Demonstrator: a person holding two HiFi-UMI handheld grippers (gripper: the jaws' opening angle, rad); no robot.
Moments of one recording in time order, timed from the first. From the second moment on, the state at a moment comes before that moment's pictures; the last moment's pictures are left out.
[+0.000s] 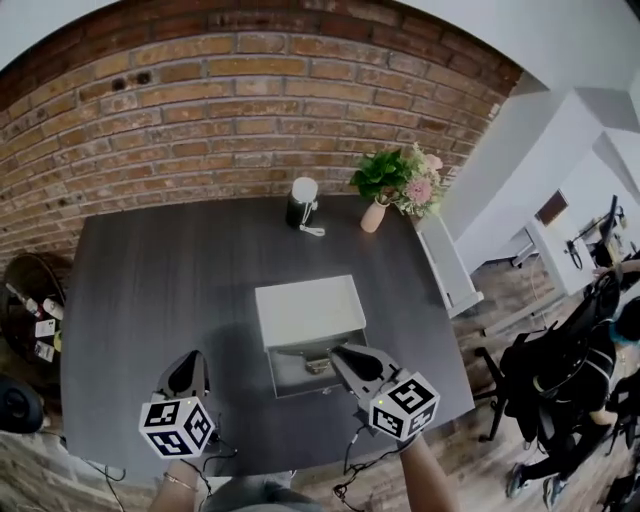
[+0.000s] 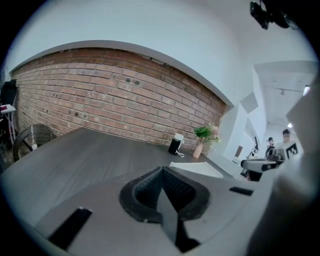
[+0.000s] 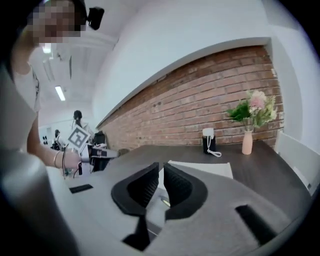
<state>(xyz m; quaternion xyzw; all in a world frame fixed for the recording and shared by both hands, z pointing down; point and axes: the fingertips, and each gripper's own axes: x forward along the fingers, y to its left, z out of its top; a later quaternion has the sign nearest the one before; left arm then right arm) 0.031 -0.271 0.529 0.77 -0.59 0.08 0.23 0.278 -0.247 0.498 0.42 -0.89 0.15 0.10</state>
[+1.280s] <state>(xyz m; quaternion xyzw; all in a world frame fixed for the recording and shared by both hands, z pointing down) 0.142 -0.258 0.424 0.86 -0.49 0.04 0.14 0.387 -0.163 0.428 0.74 -0.66 0.12 -0.01</state>
